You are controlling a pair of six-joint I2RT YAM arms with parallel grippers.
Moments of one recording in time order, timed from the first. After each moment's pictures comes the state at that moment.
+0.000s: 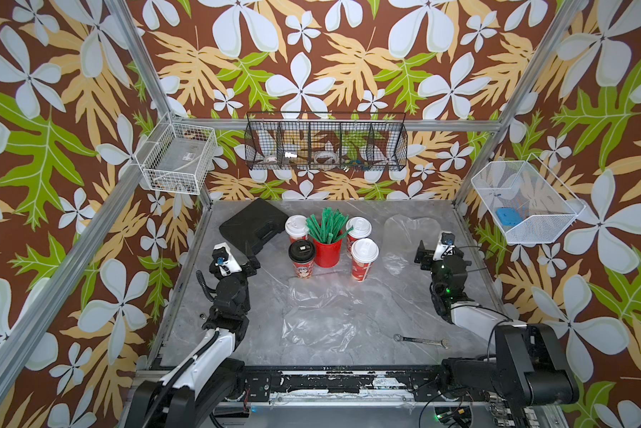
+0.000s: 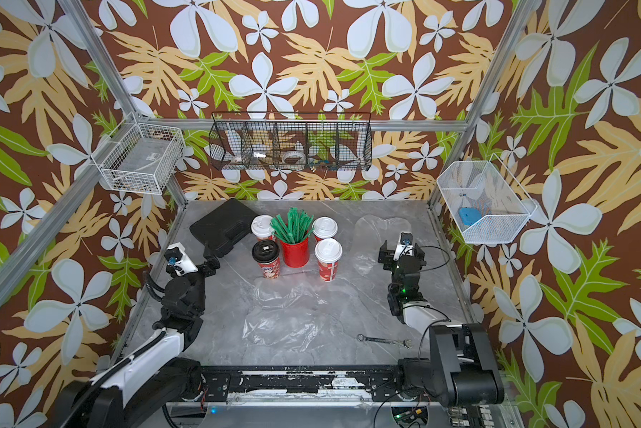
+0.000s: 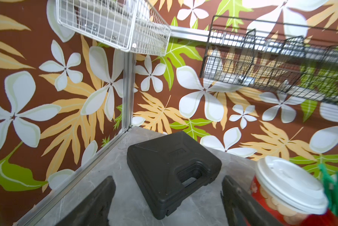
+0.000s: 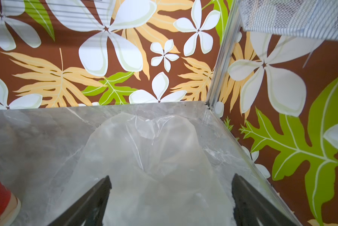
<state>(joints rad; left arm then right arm) -0.18 0.89 0.27 0.73 -0.44 -0.15 0.04 1.29 0.44 0.69 0.25 -0.03</state>
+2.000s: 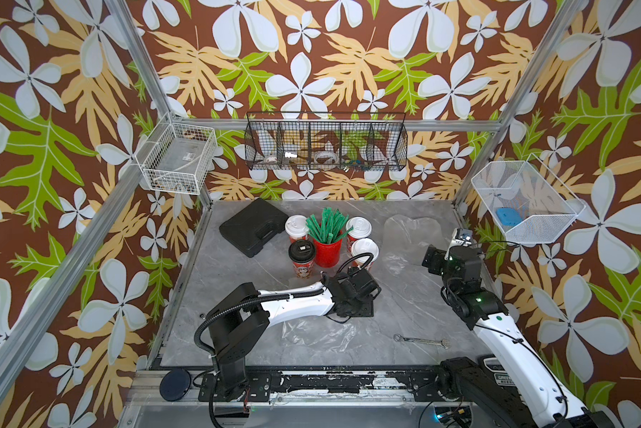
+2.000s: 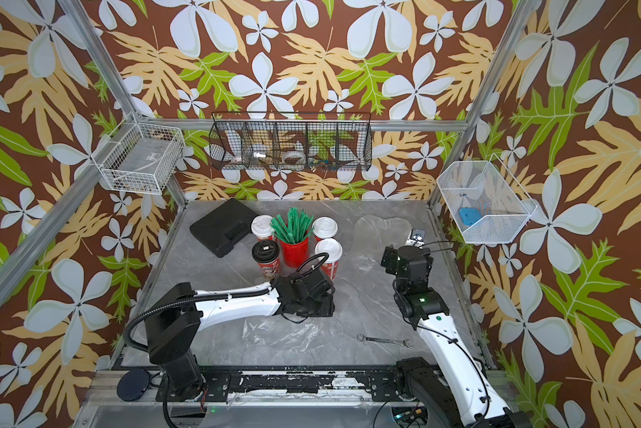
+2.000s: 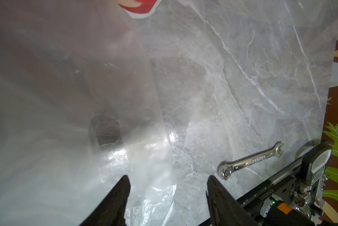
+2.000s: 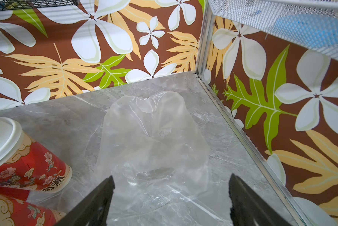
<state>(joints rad) -1.06 1.79 1.22 -0.48 -0.02 -1.00 0.16 0.89 0.71 -0.25 0.41 0.21</state>
